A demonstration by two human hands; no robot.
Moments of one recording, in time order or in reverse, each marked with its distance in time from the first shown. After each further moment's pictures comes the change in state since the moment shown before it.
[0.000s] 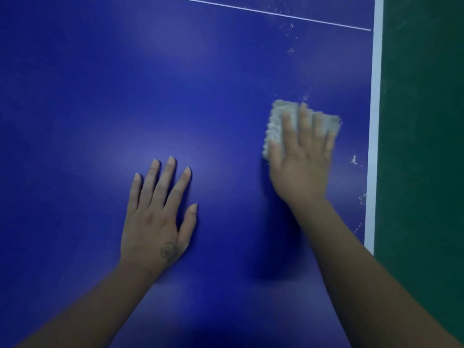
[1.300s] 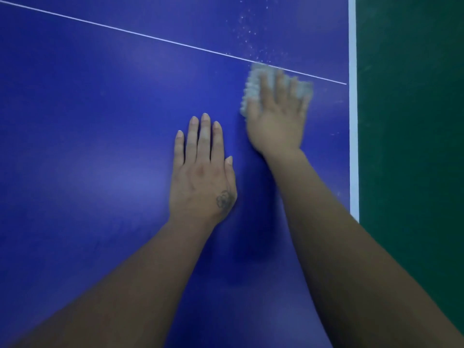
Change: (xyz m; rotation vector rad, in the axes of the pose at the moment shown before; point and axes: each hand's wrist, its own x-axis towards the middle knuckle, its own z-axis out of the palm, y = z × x) left_hand 0.193 0.090 0.030 0.074 0.080 -0.087; right_hand 0.181 -0.020 0.011 -0.045 -0.038 0.037
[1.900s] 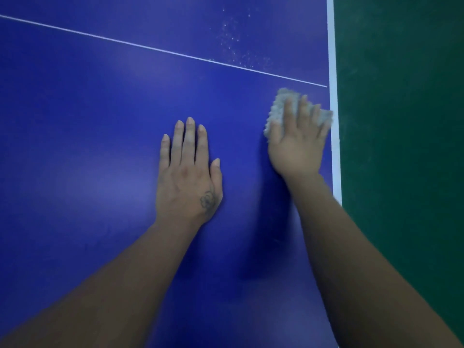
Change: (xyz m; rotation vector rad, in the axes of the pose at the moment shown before) left_hand -0.002 0.002 -0.006 -0.026 0.045 0.006; right_hand -0.036 0.070 -0.007 0.032 -0.008 0.115
